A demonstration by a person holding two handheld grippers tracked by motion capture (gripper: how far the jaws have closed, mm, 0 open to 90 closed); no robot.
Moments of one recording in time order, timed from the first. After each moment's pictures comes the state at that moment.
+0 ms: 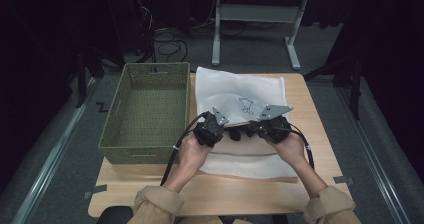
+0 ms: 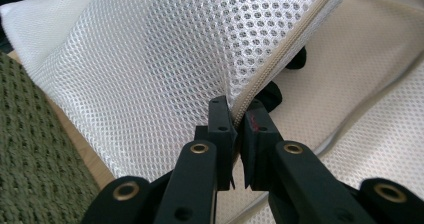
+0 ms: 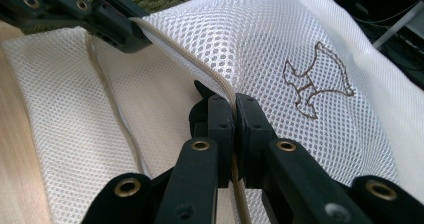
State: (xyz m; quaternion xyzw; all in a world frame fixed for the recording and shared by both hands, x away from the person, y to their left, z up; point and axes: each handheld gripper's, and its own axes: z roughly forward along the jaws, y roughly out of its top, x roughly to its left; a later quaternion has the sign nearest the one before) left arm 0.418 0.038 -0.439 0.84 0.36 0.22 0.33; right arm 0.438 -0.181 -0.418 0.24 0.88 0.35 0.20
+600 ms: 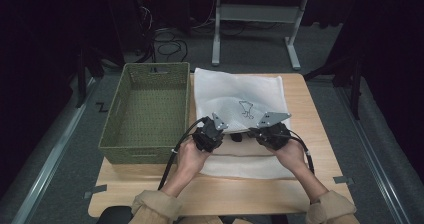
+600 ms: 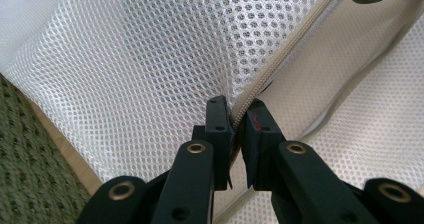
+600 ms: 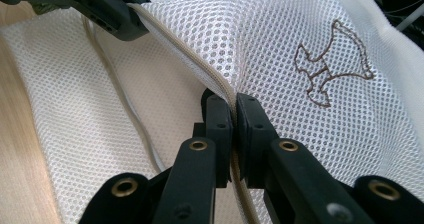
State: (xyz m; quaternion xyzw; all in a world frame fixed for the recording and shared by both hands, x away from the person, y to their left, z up) left arm 0.413 0.040 -0.453 0.86 0.35 0.19 0.32; right arm 0.431 -0.184 -0.437 0.23 0.89 0.35 0.19
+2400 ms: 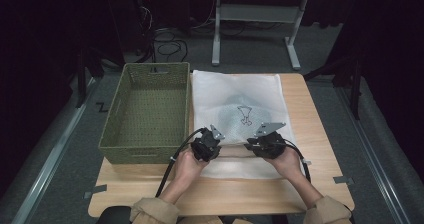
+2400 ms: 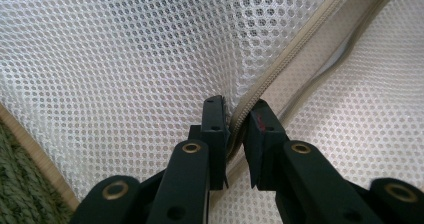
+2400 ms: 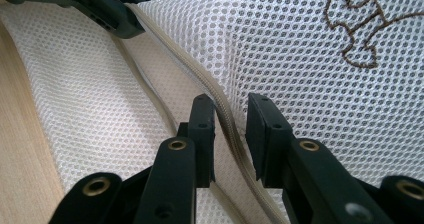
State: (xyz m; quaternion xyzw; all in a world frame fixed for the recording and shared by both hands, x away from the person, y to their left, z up) left arm 0.408 0.045 -0.495 0.87 0.36 0.15 0.29; right arm 0.427 -0.186 -0.478 0.25 0.90 0.33 0.14
